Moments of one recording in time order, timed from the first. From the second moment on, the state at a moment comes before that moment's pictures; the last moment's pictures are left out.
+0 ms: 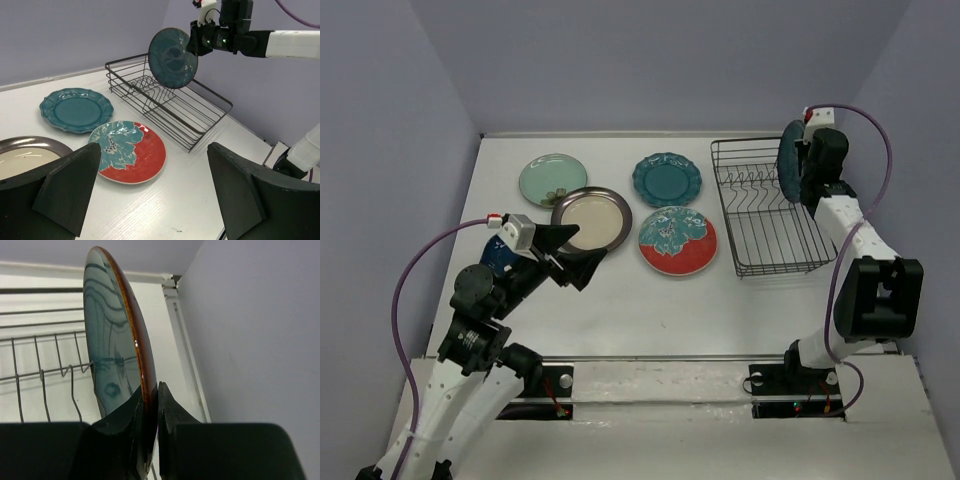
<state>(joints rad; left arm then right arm) -0.47 0.43 0.66 -0.07 0.34 -0.34 -0.04 1.53 1.21 0.06 0.33 -0.29</state>
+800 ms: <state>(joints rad) -0.47 0.74 0.65 -0.05 0.27 -0.61 -0.05 1.61 1.21 0.05 0.43 -0.02</state>
